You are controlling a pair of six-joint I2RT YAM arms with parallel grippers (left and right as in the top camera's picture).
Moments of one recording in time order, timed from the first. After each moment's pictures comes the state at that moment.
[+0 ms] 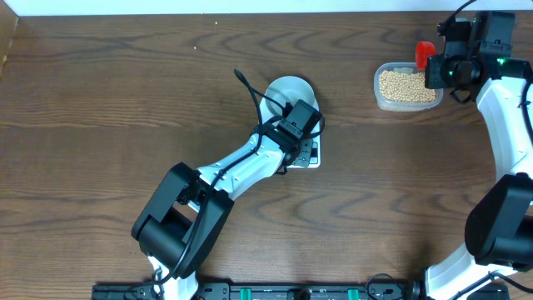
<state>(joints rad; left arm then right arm) -0.67 1.92 1.19 -0.47 -0.06 -0.44 -0.14 1.83 1.54 -0.66 -0.16 -0.15</state>
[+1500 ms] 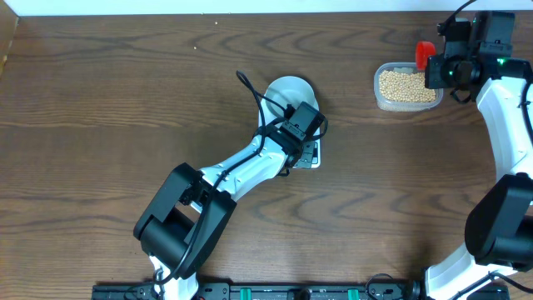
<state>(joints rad) -0.68 1.92 1.19 -0.48 -0.06 -0.49 -0.14 1.83 1.54 -0.66 -0.16 -0.15</state>
